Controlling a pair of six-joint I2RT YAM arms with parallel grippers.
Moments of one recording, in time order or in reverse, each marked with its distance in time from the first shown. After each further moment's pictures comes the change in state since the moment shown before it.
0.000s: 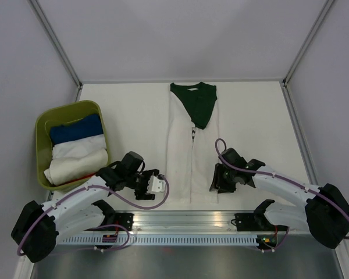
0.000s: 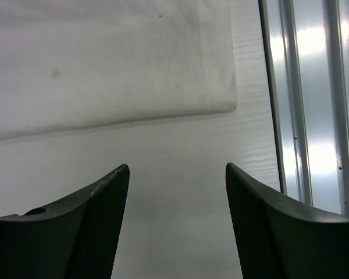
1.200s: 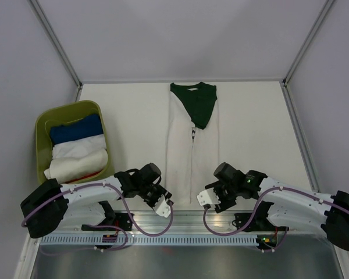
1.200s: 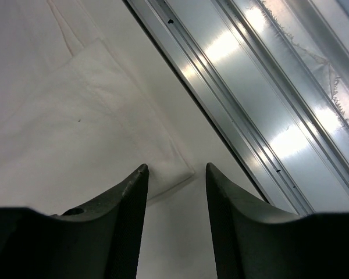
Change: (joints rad) left arm -0.309 0.207 -0.014 0.167 -0.006 0.269; right arm 0.269 -0.161 -0.014 -0.164 -0.140 -1.894
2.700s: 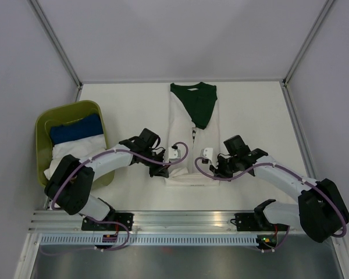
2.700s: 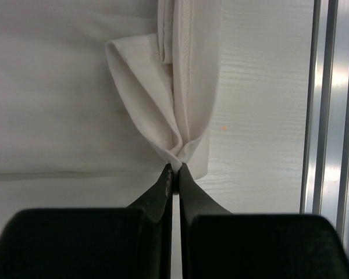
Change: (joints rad) left arm 0.376 0.323 0.360 -0.133 0.142 -0.471; right arm -0.426 0.234 0.144 0.146 -0.222 0.297
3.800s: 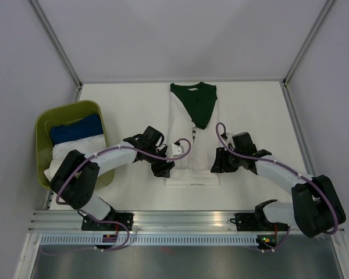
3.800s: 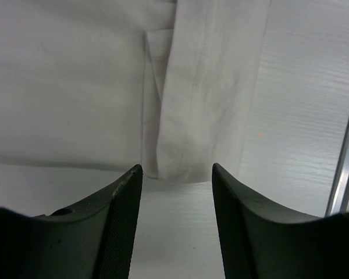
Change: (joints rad) left arm -0.019 0.072 0.063 0.025 -0.114 -0.082; right arm -0.158 0.047 -0.056 0.236 0.113 1.017
